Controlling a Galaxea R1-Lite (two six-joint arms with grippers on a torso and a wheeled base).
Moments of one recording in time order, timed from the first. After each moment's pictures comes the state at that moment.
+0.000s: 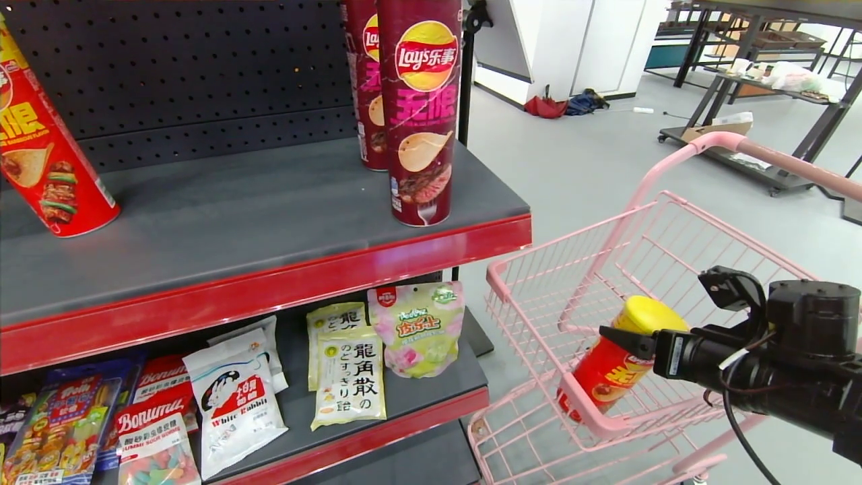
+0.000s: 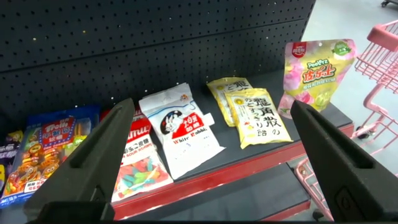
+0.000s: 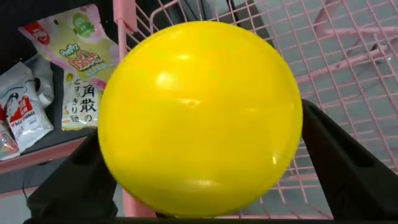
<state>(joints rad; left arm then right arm) 0.00 0.00 0.00 0.00 -0.01 0.01 0.17 1.67 -0.32 -0.89 0.16 0.27</state>
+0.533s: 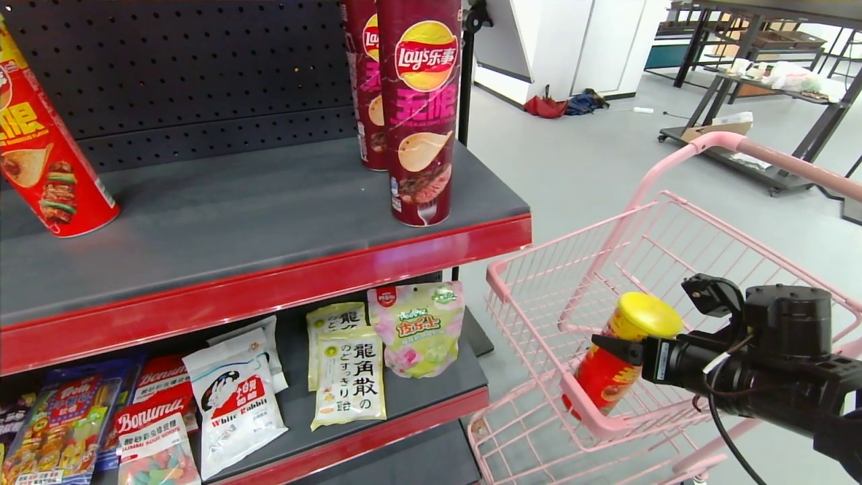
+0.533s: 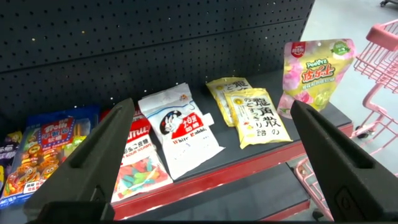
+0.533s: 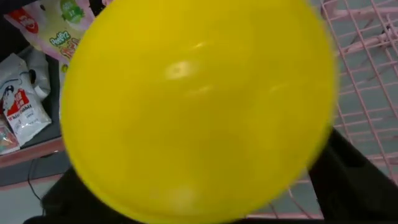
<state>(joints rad) 0.00 0.00 0.00 0.00 -0.01 0.01 0.19 1.72 -0.32 -0.89 0.16 0.29</state>
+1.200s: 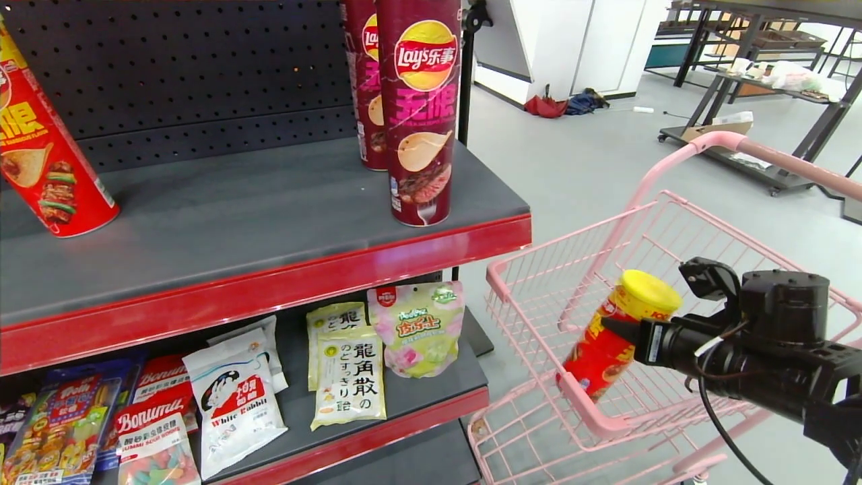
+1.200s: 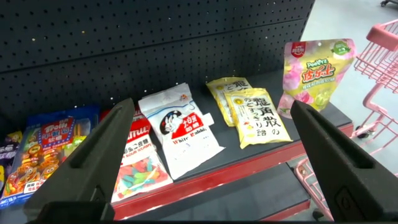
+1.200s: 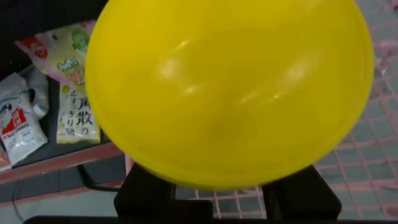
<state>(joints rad) 0.00 0.00 0.00 0.00 -0.01 0.01 0.21 1.72 -0.39 -0.91 0.10 0.27</state>
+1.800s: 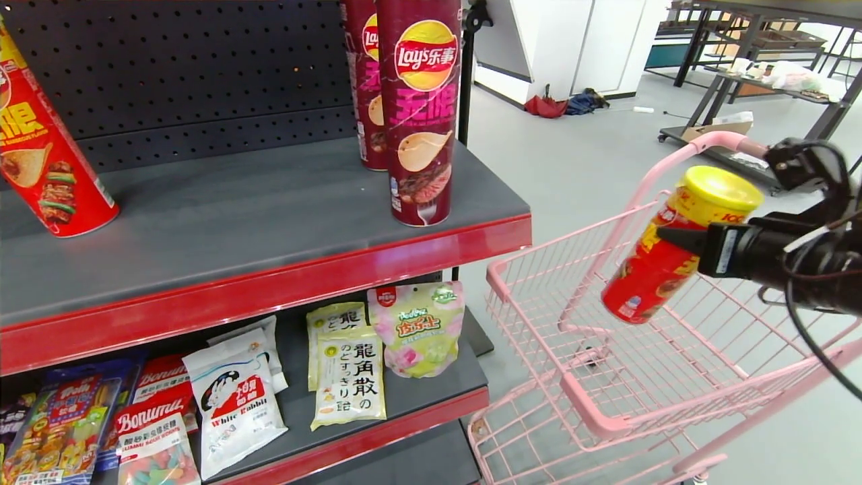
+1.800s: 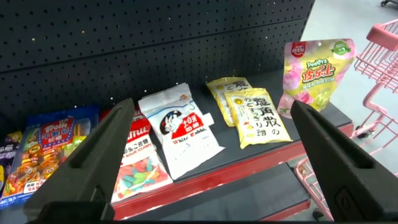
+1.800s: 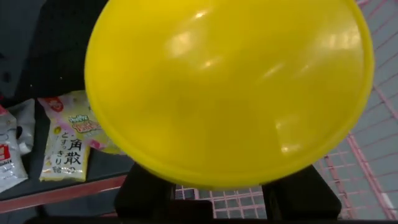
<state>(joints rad) 0.00 0.00 0.00 0.00 -0.01 0.01 0.18 1.41 -0.77 -0.36 0.01 0.10</state>
